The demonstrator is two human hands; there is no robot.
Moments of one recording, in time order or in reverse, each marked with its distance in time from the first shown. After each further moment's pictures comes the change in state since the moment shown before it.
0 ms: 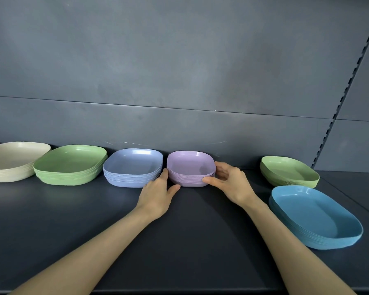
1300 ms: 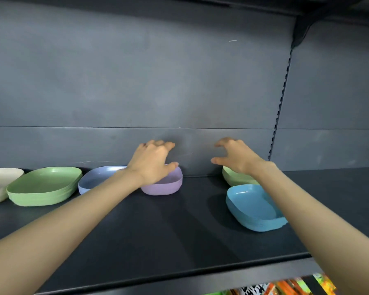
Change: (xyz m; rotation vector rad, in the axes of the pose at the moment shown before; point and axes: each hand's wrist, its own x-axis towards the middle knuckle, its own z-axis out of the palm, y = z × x) left_hand 0.007 0.125 -0.071 0.518 0.021 0.387; right_hand -0.016 -0.069 -0.125 -0.745 0.025 -0.002
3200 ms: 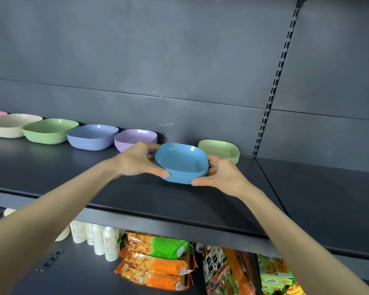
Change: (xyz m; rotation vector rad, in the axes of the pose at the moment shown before) left_hand -0.036 0.140 0.046 -0.871 -0.235 -0.360; right_hand -0.073 0.147 0.042 0.840 -0.353 -0.227
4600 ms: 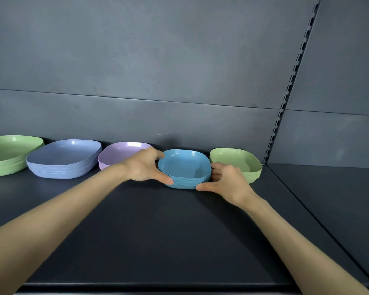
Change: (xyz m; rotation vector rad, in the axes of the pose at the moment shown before) left_hand 0.117 -0.057 -0.043 0.266 -0.153 -0.035; right_hand 0.083 0.020 0.025 -0.123 0.244 0.155
